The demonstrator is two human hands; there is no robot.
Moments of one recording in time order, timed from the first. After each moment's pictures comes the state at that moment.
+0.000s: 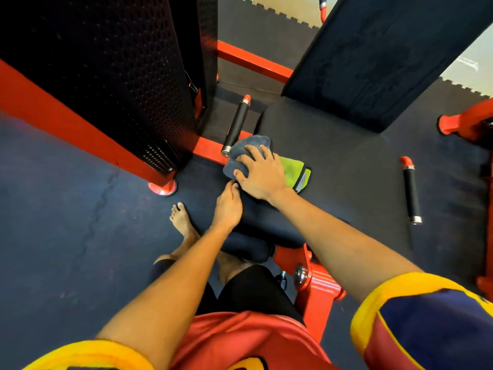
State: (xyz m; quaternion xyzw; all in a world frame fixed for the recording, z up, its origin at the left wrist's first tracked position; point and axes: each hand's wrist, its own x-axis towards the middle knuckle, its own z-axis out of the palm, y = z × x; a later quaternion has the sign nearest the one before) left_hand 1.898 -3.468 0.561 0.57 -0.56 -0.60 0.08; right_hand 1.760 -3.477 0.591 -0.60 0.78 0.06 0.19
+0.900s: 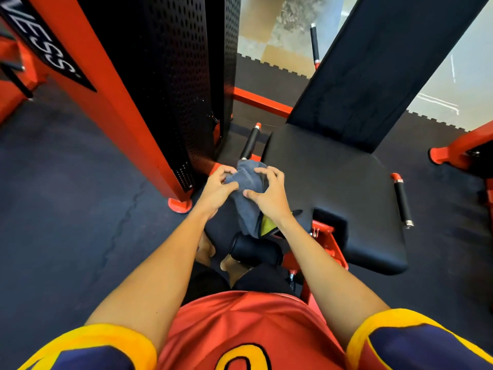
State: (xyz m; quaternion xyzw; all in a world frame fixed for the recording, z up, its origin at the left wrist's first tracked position) left_hand 1.979 -3.494 0.651 0.43 -0.54 -0.68 0.23; right_hand 1.841 -3.398 0.677 -0.35 0.75 -0.41 0.38
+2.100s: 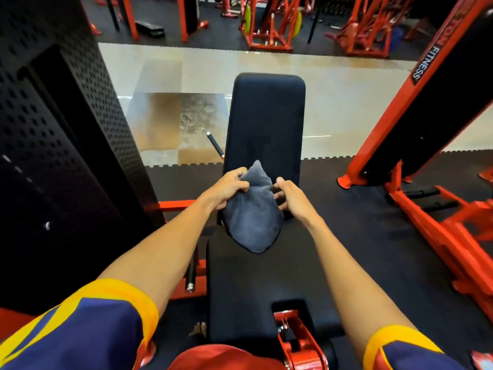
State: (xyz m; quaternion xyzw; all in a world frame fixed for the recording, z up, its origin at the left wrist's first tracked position) left_hand 1.676 -3.618 0.878 0.16 -0.71 -0.69 0.02; right_hand 1.579 -3.424 0.876 -0.19 0.79 -0.51 0.27
